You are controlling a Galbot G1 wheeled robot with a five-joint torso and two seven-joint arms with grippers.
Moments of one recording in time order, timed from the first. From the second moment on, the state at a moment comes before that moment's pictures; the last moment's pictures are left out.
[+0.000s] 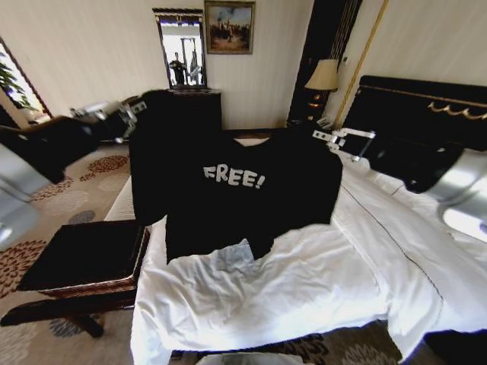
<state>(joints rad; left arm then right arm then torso) 1.12 -0.21 -1.48 -2.51 -2.28 0.42 -0.50 -0.88 0.33 1.16 2.50 2.51 -0.64 0.49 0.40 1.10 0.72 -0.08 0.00</state>
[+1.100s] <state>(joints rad) 1.10 -0.53 -0.54 -2.50 -1.72 0.40 -0.61 -0.64 0.65 0.41 2.07 1.87 -0.74 0.49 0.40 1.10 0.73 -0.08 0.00</state>
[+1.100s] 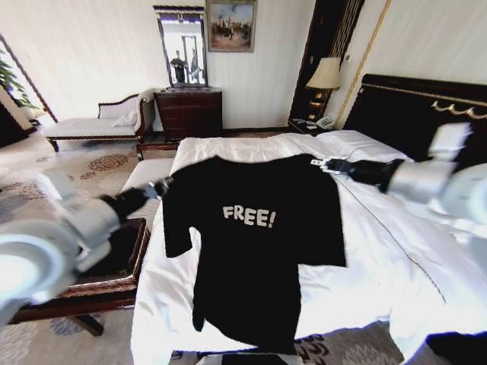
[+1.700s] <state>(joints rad) 0.99 -0.92 -0.14 -1.96 -1.25 0.42 -0.49 -0.56 1.01 0.01 1.47 1.30 -0.69 0.26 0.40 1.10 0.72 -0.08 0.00</state>
